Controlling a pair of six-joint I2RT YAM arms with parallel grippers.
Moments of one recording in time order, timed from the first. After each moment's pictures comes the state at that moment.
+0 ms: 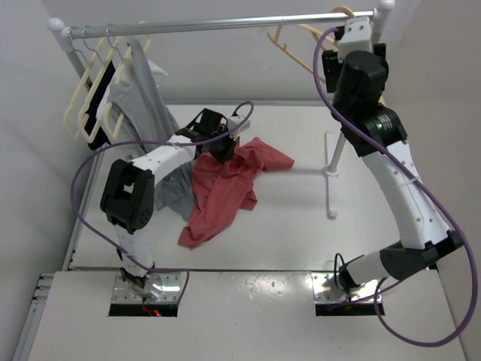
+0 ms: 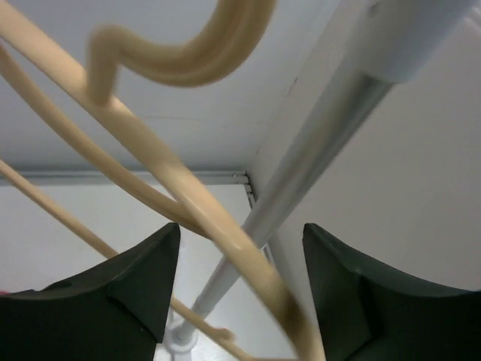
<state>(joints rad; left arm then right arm) -0.44 1.88 1.46 -0.37 0.30 0.25 0.43 1.44 1.83 -0.43 0.79 -0.33</state>
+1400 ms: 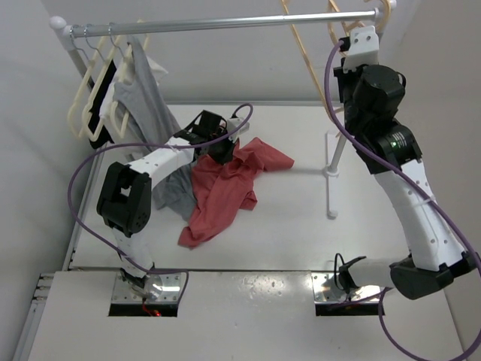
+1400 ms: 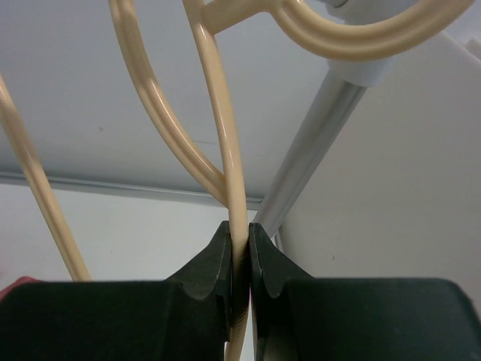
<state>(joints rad) -0.45 1.84 1.42 -0.37 0.29 0.25 0.42 1.31 1.70 -0.38 0.61 -0.35</state>
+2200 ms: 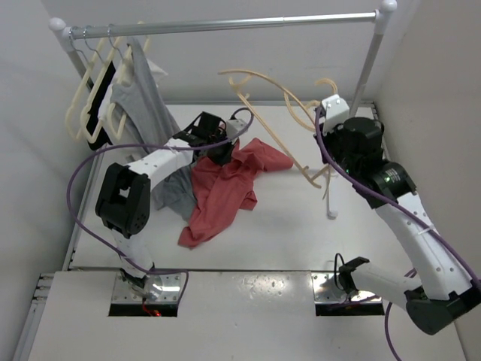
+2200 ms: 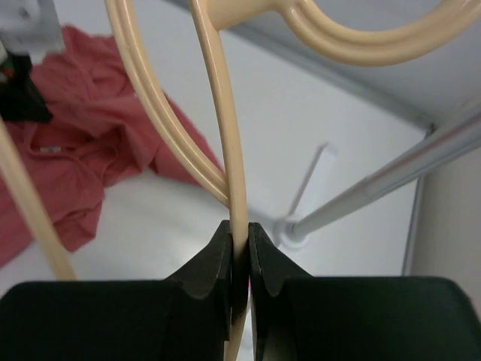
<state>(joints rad) -0.45 1.83 1.40 -0.37 0.27 0.25 0.42 1.07 1.29 -0.57 0.18 -0.21</state>
